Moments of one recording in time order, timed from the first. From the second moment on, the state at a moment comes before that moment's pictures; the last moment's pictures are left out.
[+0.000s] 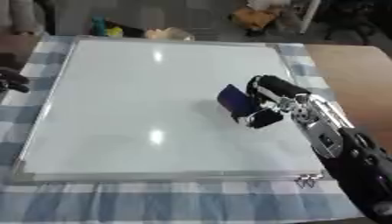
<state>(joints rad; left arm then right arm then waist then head) -0.33 0.46 0.05 -1.62 0.21 -0.02 -0.16 -0.55 -0.39 0.25 -1.34 0.83 -0.02 0.36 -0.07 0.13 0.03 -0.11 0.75</state>
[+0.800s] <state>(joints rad) -0.33 0.46 0.05 -1.62 0.21 -0.02 -0.16 -0.63 -0.40 0.16 -1.20 0.86 0.04 0.29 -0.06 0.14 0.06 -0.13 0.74</state>
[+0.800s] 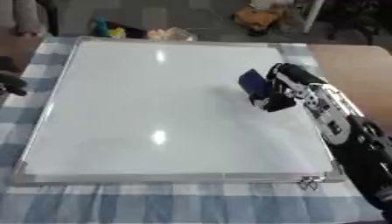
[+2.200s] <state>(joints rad) -0.34 0.46 0.05 -1.62 0.22 -0.02 -0.16 -0.66 -0.44 0.05 -0.92 0.81 0.14 0.16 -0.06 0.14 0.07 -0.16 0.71</state>
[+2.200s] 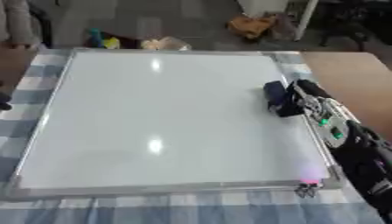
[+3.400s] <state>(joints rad) -0.34 0.46 0.05 -1.62 0.22 -0.02 -0.16 -0.72 -0.44 0.09 -0.88 1.02 0.06 0.26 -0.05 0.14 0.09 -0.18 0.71</state>
